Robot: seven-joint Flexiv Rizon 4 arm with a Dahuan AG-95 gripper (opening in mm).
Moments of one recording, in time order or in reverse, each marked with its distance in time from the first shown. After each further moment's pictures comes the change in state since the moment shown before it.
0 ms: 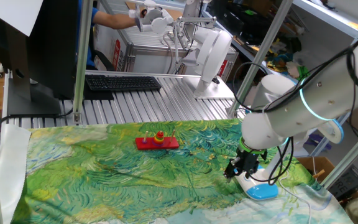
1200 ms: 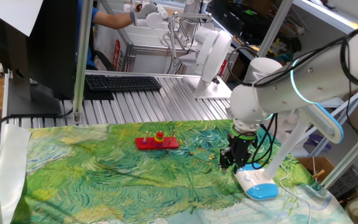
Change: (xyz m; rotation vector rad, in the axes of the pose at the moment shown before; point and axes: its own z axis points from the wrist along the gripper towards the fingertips) arm -0.023 0.031 -0.022 -0.032 0.094 0.080
